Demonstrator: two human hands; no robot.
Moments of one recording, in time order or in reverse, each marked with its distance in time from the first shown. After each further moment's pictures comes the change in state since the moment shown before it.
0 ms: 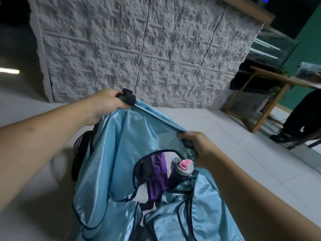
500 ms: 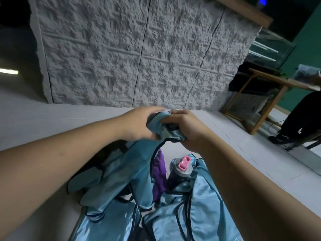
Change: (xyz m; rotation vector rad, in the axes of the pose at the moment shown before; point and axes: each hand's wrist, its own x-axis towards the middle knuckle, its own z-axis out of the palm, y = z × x) left_hand -0.015 0.007 0.067 0.500 -0.259 0.359; right_hand -0.025 -0.056 0.054 -0.136 -0.250 -0.247
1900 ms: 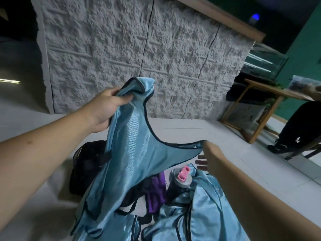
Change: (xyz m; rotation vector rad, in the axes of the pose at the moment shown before) left_hand -0.012 -0.011 -0.067 -0.857 0.412 -0.096; right_hand 0.004 0.059 -0.091 -0.183 0.665 0.403
